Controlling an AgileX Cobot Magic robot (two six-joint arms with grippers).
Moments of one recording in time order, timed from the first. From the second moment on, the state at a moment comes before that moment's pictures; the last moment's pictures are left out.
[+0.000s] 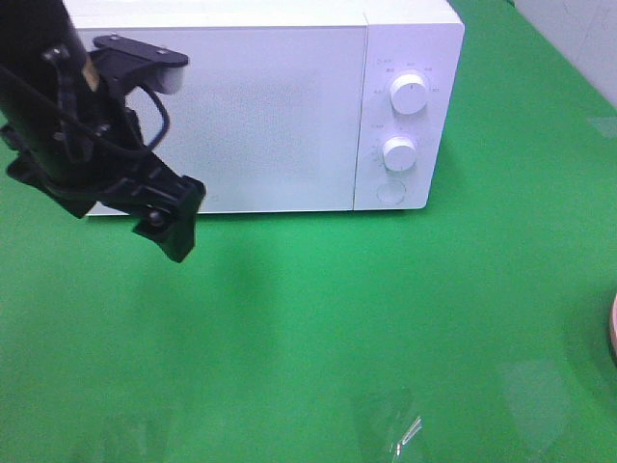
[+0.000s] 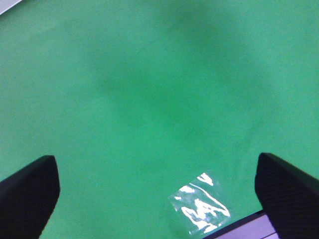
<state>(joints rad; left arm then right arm) -0.62 1.65 -1.21 0.06 1.00 -0.13 0.15 0.00 -0.51 -0.15 1.02 0.18</state>
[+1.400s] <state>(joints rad) 0.09 0.71 -0.58 -0.06 1.06 0.14 0.15 0.00 -0.51 -0.15 1.02 0.18</state>
